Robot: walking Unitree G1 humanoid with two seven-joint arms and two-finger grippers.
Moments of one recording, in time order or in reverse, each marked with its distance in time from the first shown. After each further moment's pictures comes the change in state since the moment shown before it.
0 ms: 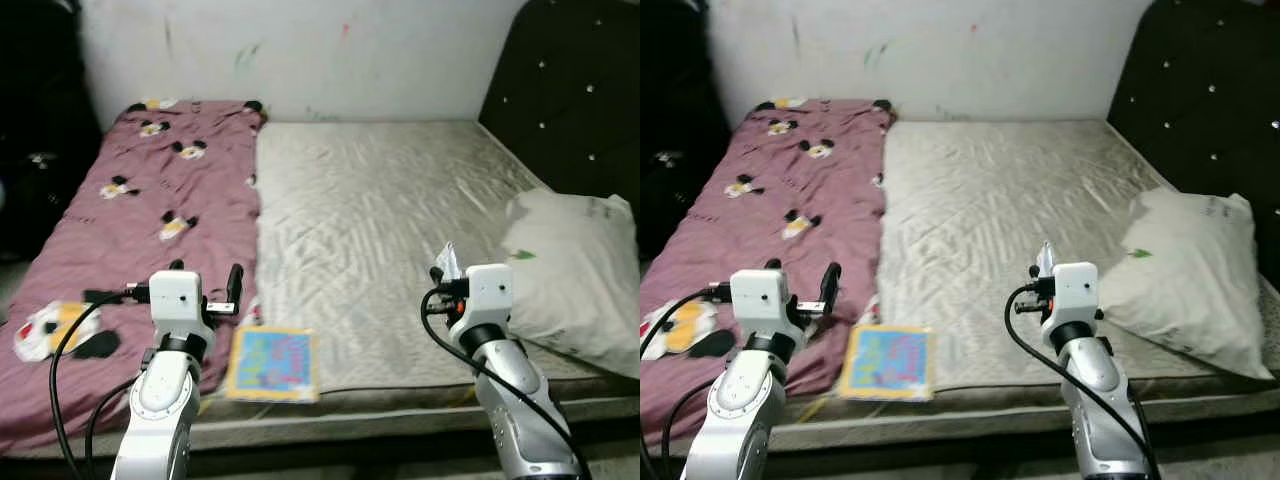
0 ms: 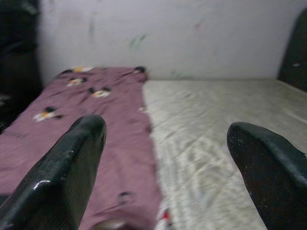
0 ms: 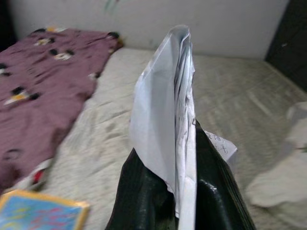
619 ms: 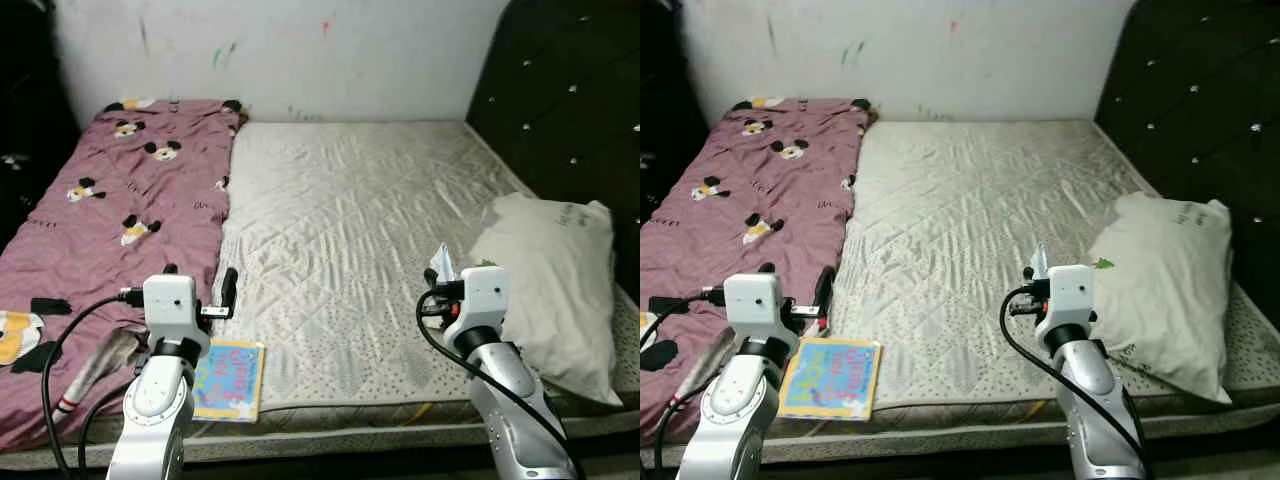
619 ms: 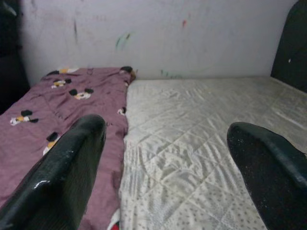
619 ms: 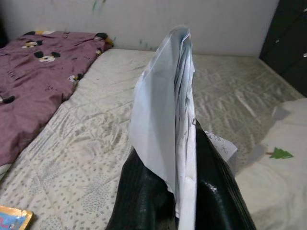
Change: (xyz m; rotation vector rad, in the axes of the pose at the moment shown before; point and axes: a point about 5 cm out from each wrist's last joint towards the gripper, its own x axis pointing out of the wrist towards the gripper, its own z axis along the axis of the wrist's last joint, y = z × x) left arm -0.001 0.003 0.001 0.007 -0.004 0.005; right arm -0.001 0.000 0.004 0.006 -0.014 -0.002
